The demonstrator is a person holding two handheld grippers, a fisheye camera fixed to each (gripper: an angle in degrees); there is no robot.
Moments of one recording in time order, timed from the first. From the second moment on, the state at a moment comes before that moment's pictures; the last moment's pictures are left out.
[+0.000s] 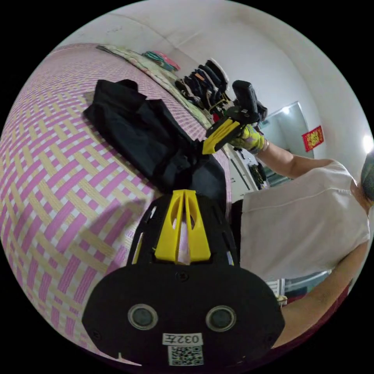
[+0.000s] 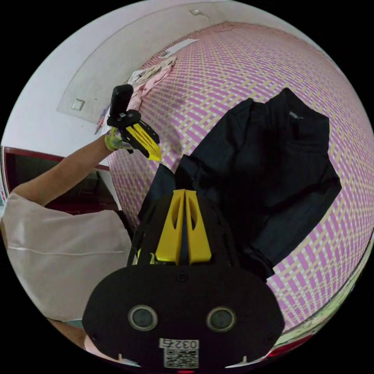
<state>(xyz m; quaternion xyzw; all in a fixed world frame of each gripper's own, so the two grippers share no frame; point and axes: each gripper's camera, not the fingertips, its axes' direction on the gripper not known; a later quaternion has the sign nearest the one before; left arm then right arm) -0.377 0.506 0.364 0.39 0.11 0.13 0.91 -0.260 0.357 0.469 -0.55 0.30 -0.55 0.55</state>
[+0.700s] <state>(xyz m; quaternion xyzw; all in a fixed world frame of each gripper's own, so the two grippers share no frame) -0.346 0.454 0.375 0.33 -0.02 0.09 0.94 -0.226 0.185 0.346 -0.51 0.36 -0.66 0.41</state>
